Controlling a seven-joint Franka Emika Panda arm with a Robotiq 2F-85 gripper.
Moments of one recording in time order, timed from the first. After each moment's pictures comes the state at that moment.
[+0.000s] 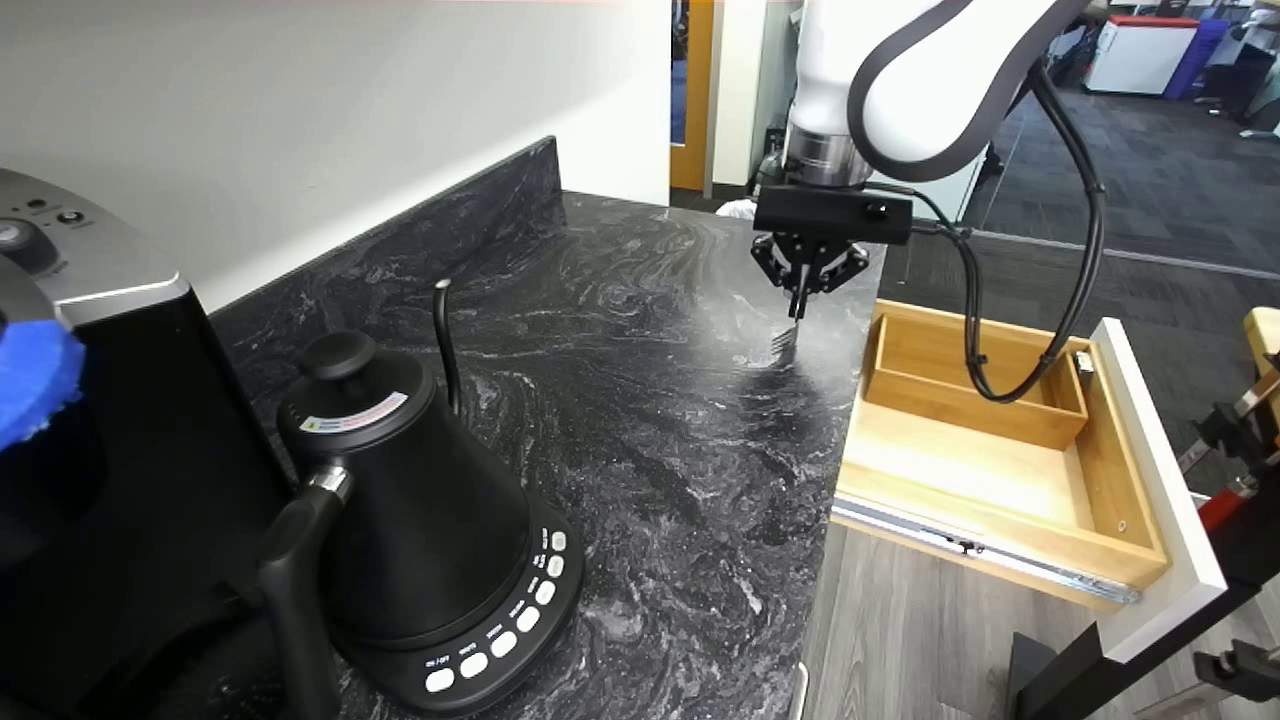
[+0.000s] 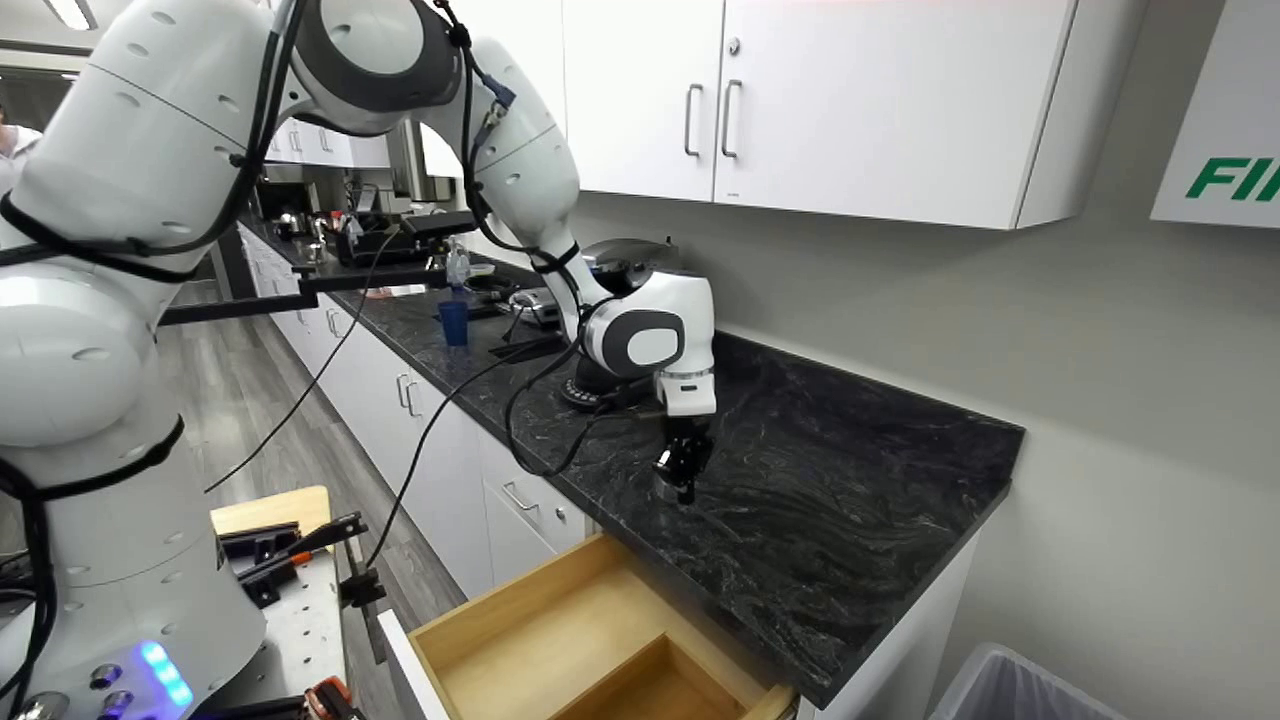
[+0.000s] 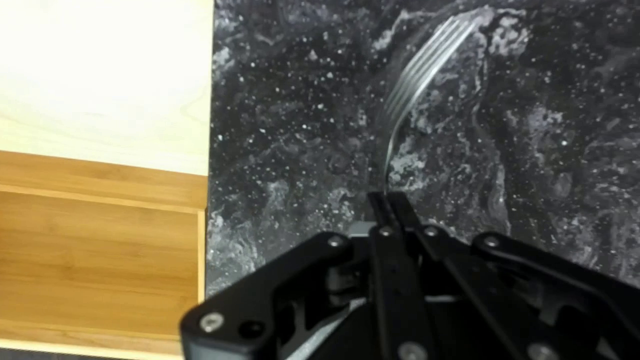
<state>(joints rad) 0.18 0.60 -0.21 -2.03 0.08 2.67 1.22</state>
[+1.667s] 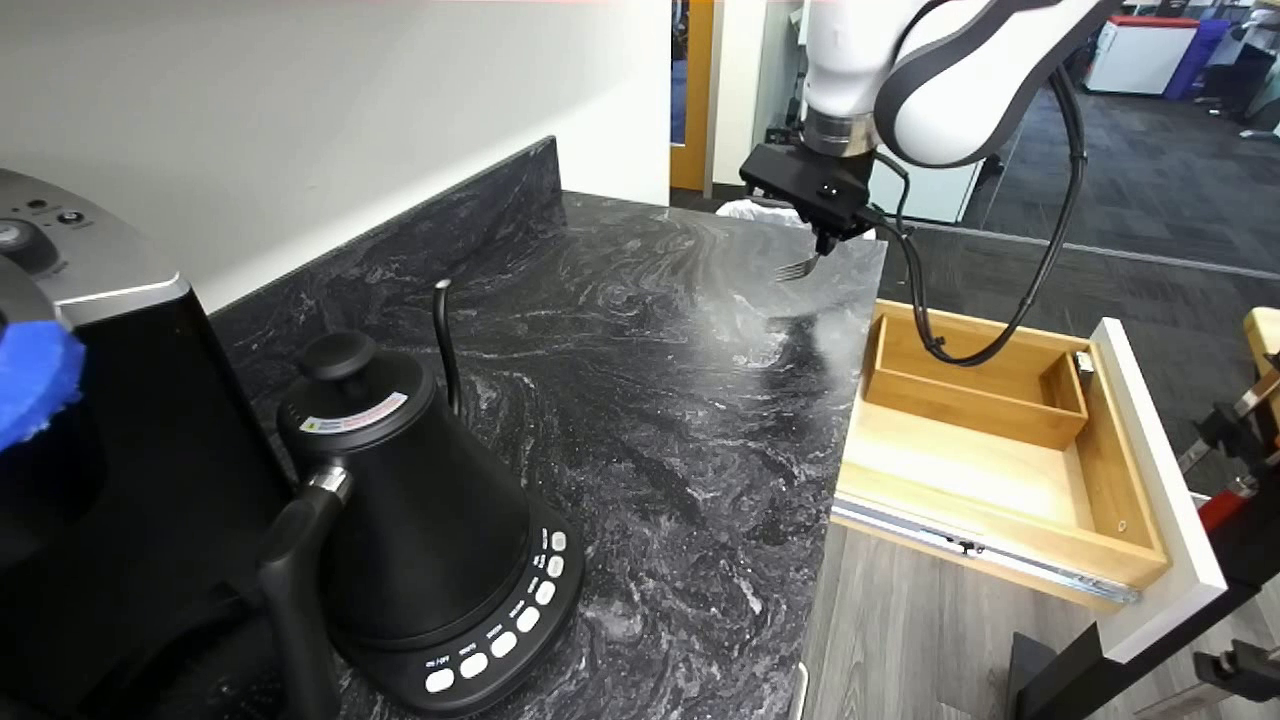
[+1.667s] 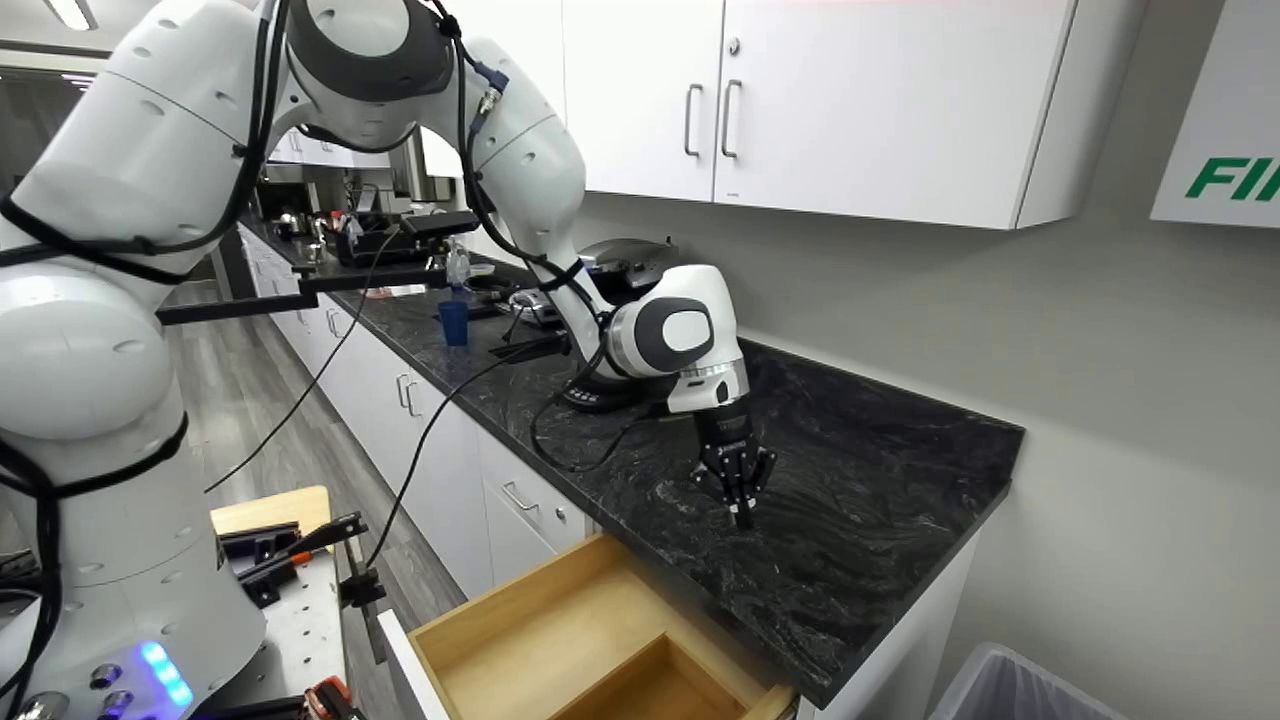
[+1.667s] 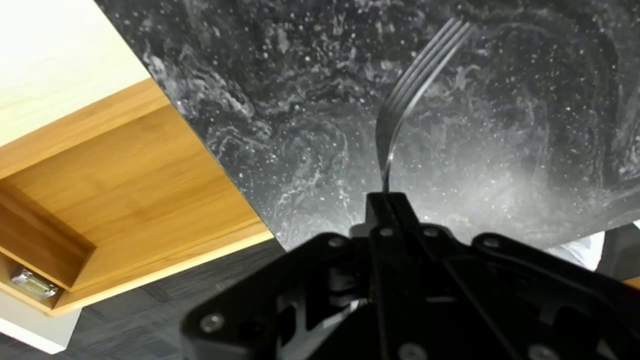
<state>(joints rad) 0.33 0.64 -0.49 -2.00 -0.21 2.67 1.95</state>
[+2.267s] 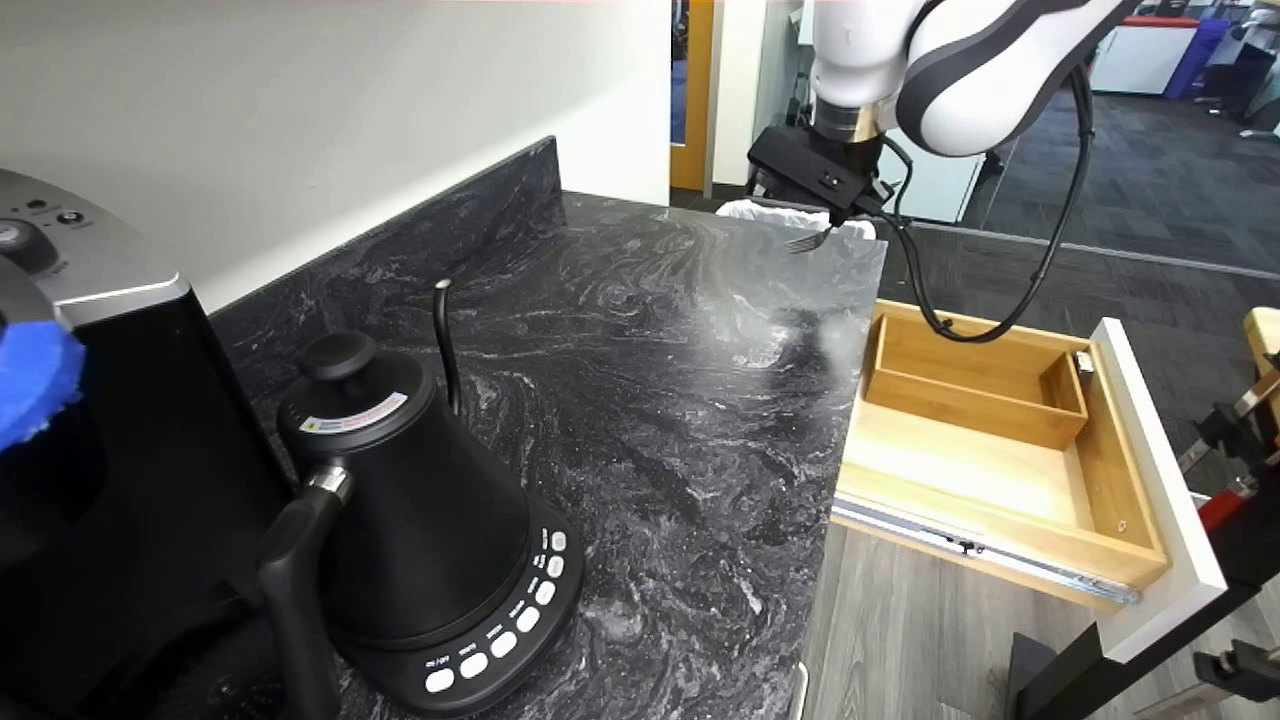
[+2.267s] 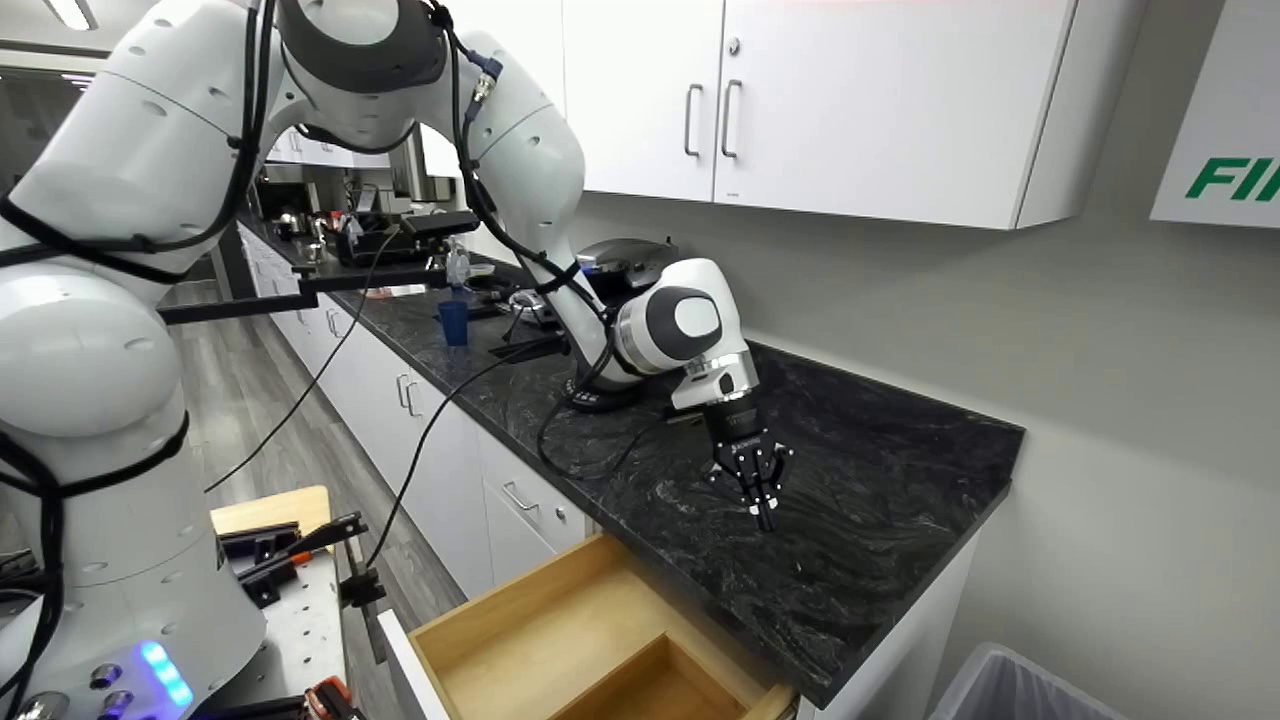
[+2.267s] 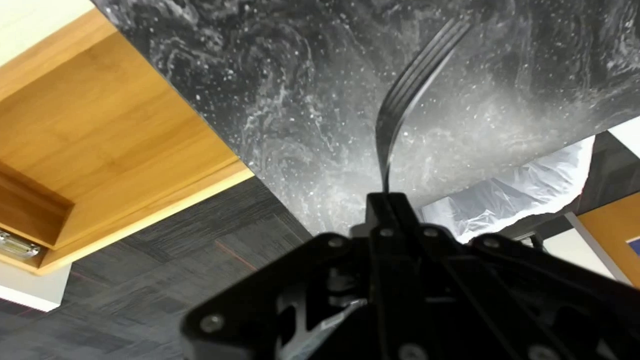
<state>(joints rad) 0.37 0.64 -0.58 -2.00 -0.39 2.65 2.14</state>
